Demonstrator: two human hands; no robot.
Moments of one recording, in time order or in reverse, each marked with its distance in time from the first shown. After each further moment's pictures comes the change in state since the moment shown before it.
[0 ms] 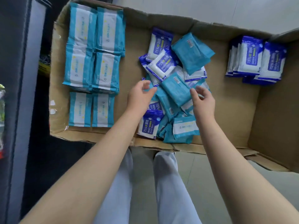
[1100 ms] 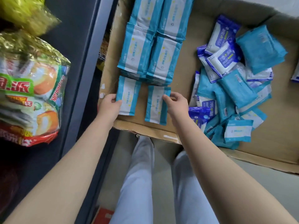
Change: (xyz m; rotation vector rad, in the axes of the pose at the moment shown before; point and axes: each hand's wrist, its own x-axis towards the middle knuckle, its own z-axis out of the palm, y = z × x) left_hand 0.004 -0.155 -0.208 -0.043 0.179 -0.404; right_hand -0.097 -0.001 0.215 -0.041 -0.361 0.176
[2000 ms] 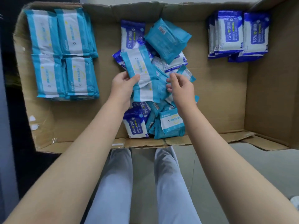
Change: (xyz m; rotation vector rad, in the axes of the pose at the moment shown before) left_hand -0.088 0.150 0.237 -0.385 -0.340 0.186; right_hand 0.014 -0.008 -0.234 0.256 0.213 -0.187
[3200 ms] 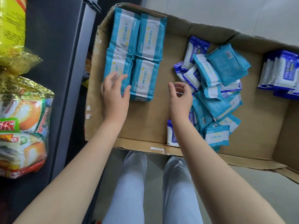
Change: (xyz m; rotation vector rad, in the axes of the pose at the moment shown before) left_hand -0.006 0.018 -0.210 0.835 0.415 0.612; right_hand -0.045 -0.013 0.190 -0.123 0.119 -0.162
